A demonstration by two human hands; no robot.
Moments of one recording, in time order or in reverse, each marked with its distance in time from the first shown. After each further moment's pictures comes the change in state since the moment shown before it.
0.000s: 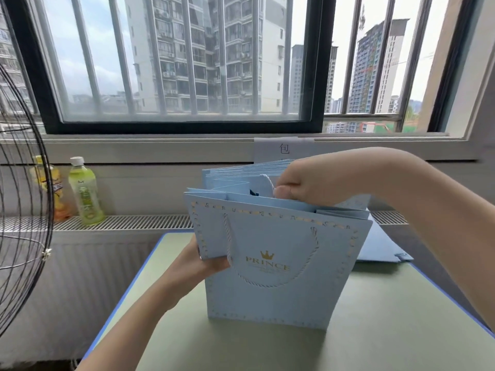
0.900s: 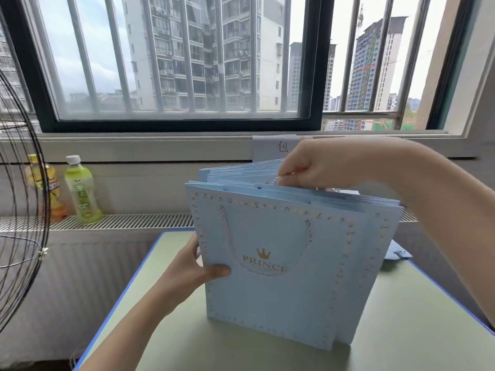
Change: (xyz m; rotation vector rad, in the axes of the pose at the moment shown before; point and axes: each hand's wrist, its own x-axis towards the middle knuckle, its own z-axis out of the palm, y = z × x) left_hand -0.002 -0.015 0.000 -0.001 0.135 -0.047; right_hand -0.003 0.018 -0.006 0.275 0.125 -0.134
